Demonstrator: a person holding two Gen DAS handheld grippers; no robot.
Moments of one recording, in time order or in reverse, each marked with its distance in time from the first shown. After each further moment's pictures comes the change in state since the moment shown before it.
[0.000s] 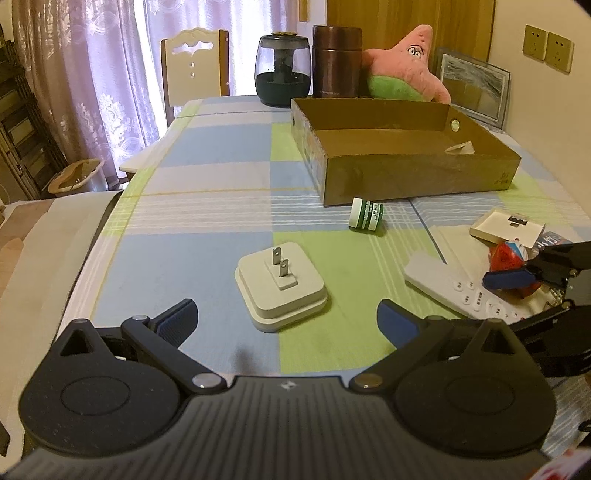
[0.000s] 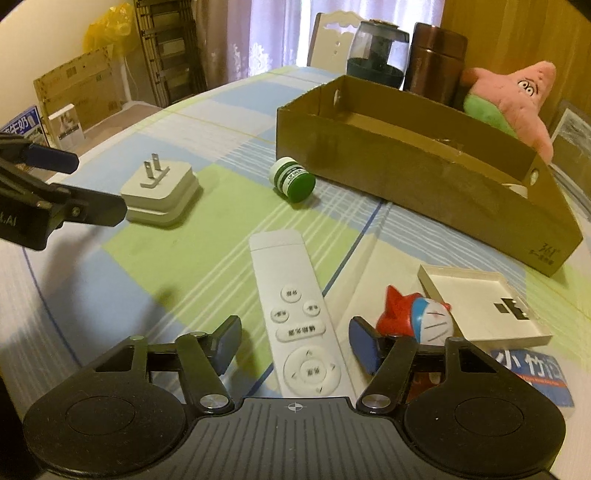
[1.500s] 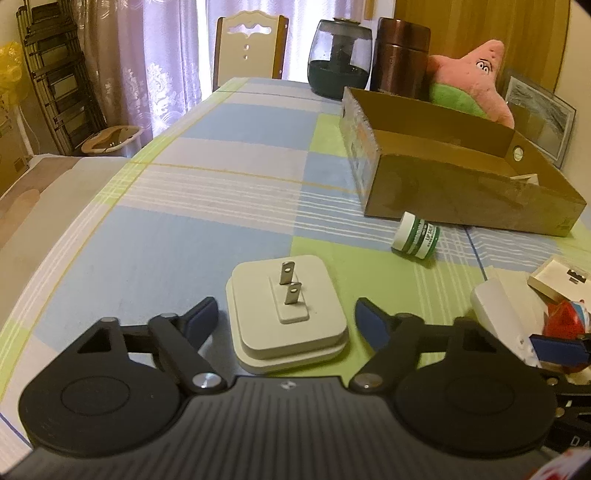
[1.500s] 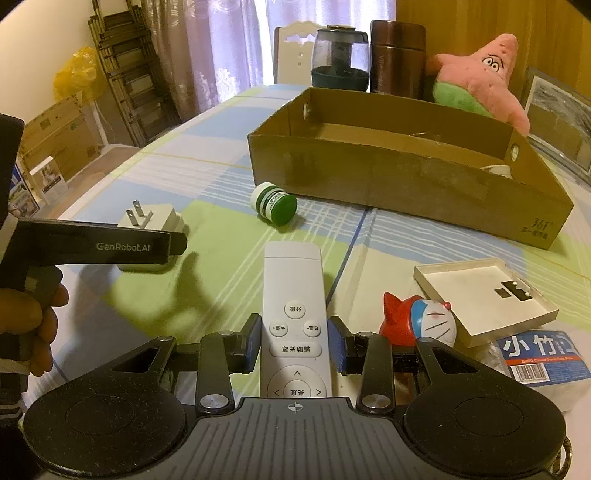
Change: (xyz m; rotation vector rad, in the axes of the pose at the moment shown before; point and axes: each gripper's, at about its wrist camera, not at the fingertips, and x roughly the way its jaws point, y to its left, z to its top) left arm 0.066 -0.004 0.004 -0.194 -0.003 0.107; right arm -0.008 -0.004 0.006 0.166 -0.063 -0.006
